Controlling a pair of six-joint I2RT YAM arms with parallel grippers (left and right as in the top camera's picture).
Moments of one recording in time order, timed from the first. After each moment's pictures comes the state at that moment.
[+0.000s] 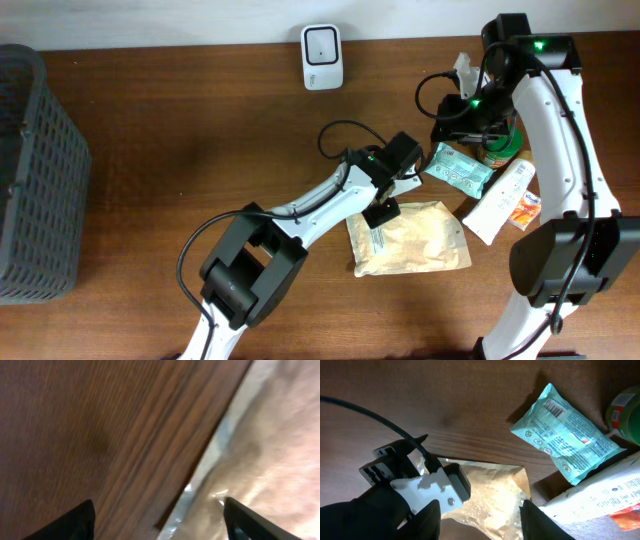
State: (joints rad) left arm -0.81 2.21 1.69 -0.79 -0.13 0.34; right arm 0.00 1.97 1.99 -1.47 -0.27 -0.02
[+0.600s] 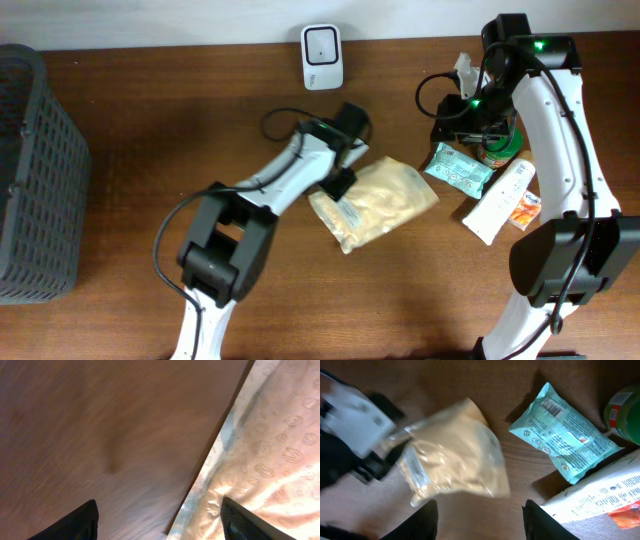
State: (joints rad) left arm -0.59 2.23 1.71 -0.89 -0.13 0.16; right arm 0.00 1.97 1.99 -1.47 -0.26 -0.01
